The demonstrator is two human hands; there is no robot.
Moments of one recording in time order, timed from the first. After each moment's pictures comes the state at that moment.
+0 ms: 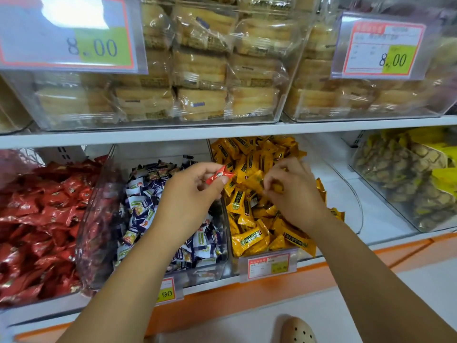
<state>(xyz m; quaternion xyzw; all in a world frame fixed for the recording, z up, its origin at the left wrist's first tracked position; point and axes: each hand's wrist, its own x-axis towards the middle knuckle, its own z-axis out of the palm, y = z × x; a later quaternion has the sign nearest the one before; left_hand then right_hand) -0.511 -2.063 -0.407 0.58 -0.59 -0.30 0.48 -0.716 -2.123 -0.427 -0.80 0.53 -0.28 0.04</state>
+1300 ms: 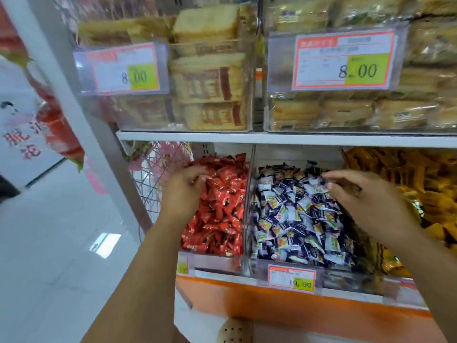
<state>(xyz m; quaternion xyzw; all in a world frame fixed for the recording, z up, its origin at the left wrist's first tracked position) -0.285 -1.995 -0.422 0.78 -0.47 -0.07 0.41 -0.592 -2.085 -0.400 -0.82 0.46 -0.30 0.19</state>
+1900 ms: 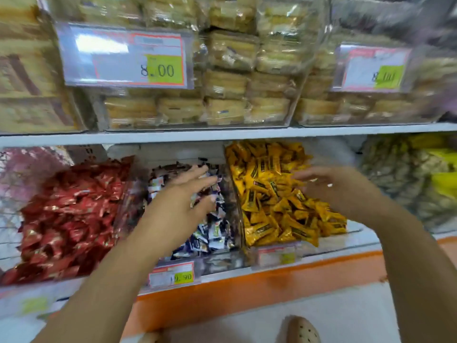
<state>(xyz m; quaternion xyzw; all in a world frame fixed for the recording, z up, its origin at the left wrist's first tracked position) -0.467 -2.014 -0.390 0.62 -0.71 -0.16 0.31 -0.748 -2.081 -0.356 -0.76 0.56 -0.23 0.25</state>
